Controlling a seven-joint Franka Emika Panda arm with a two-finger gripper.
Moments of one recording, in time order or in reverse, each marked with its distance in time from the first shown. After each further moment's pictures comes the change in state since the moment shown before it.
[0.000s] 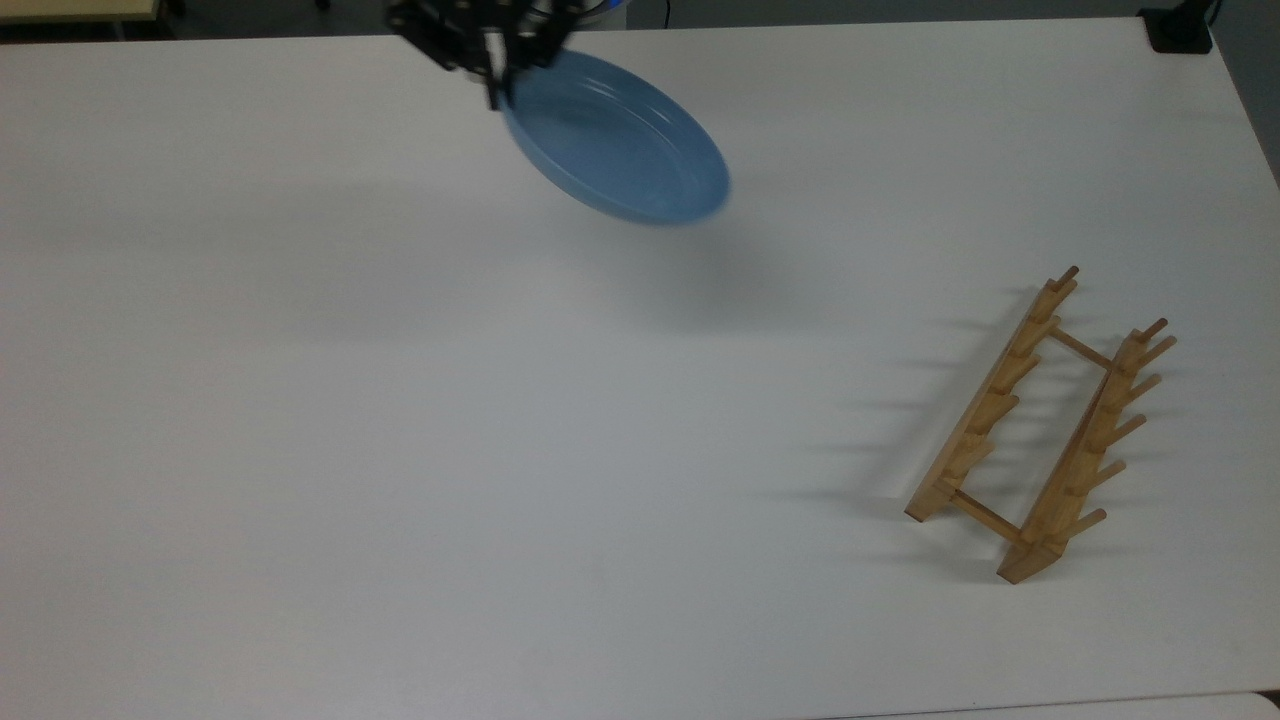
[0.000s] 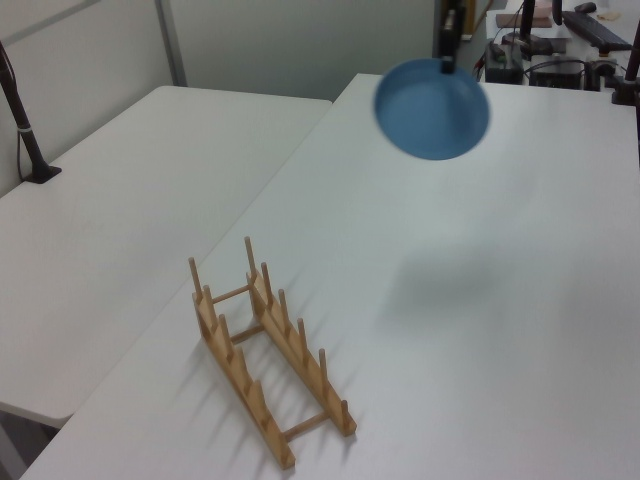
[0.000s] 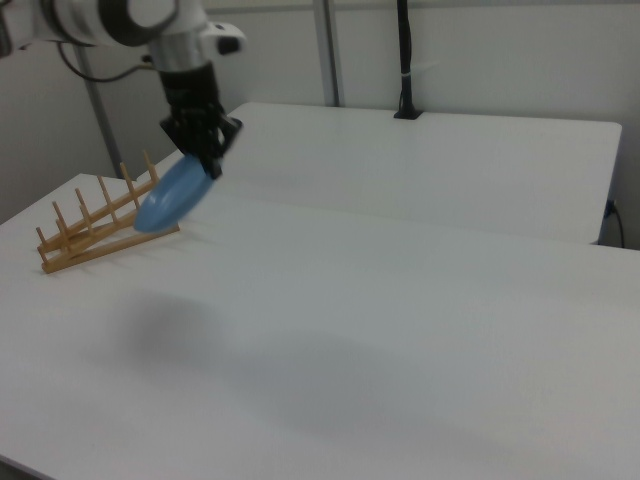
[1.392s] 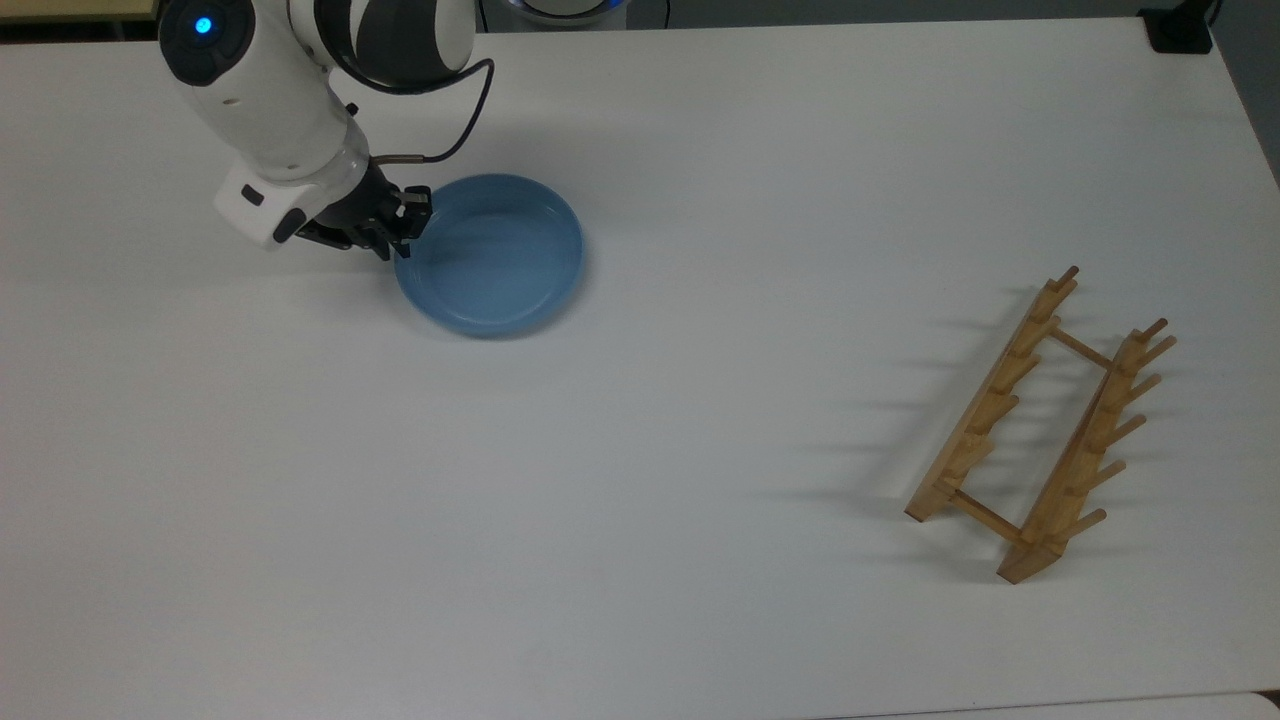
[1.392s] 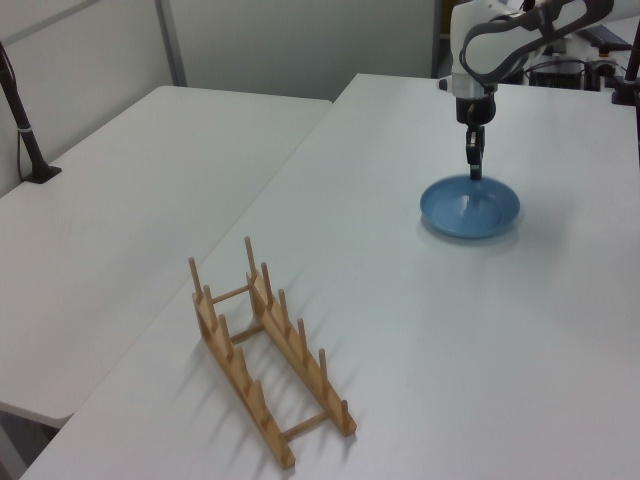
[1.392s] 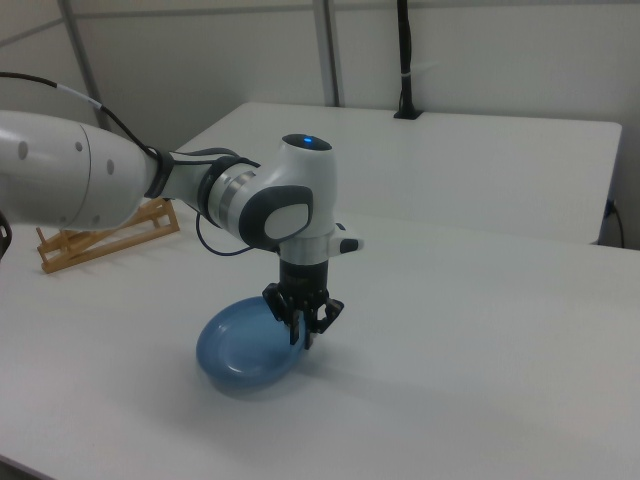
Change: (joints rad) arm -0.155 0.191 -0.086 -0.412 0.059 0.426 -0.288
